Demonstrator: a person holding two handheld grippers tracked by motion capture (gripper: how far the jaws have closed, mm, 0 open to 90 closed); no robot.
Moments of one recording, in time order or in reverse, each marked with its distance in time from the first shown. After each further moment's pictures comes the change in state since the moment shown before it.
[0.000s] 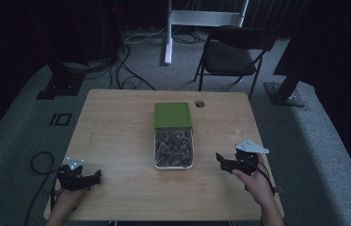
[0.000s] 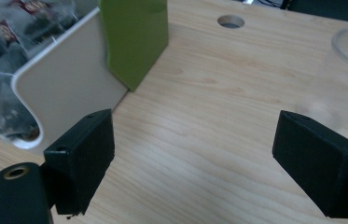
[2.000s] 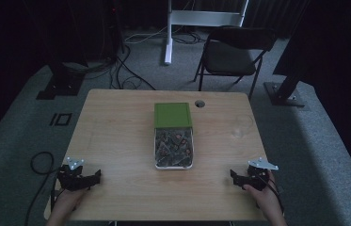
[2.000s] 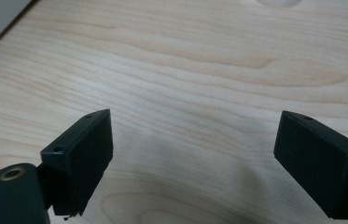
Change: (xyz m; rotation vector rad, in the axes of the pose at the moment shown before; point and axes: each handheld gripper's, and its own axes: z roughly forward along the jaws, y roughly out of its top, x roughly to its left) left arm 0.000 0.000 0.000 0.000 0.001 0.001; right arm -0.040 -0.083 0.004 0.130 -0.097 0.110
